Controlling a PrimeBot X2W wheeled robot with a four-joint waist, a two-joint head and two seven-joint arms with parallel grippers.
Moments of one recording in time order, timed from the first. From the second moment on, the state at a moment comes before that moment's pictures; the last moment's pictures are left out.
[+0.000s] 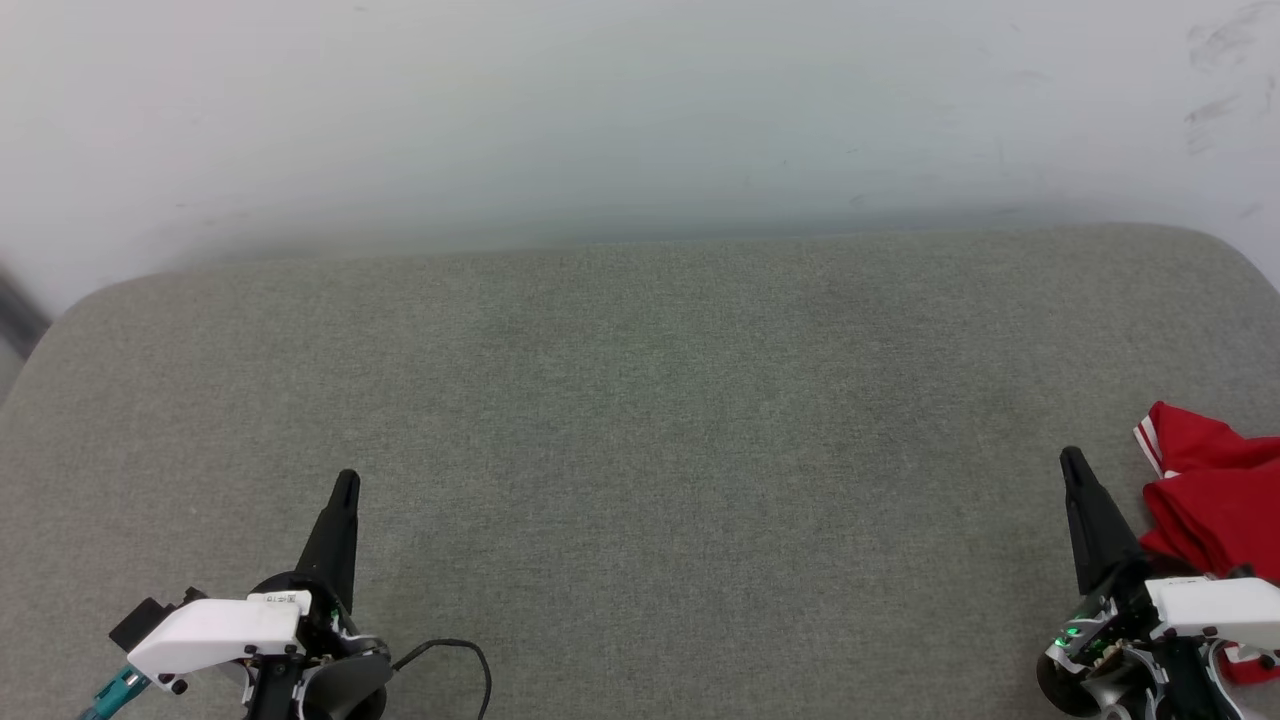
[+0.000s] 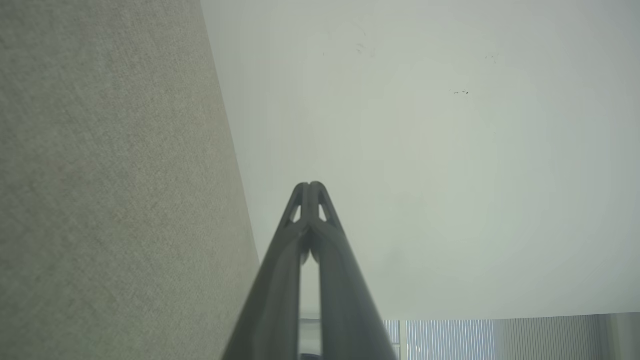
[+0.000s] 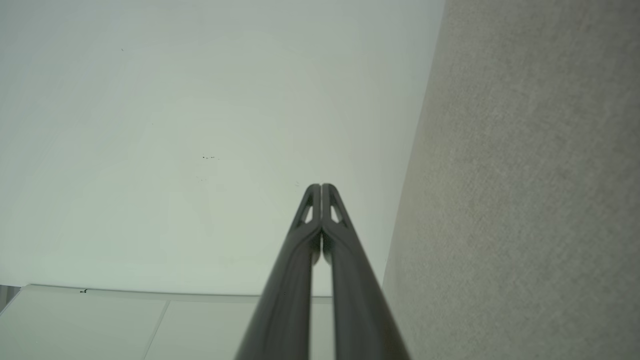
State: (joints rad) left arm -0.11 0.05 0.12 0.25 -1.61 -0.13 0.11; right arm -0.10 -0.05 -0.11 0.25 1.62 0.13 0.11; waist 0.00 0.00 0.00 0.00
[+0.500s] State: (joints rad) left arm -0.11 0.05 0.12 0.25 -1.61 -0.13 0.11; right arm -0.10 -0.05 -0.11 0.25 1.62 0.13 0.11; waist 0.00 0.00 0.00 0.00
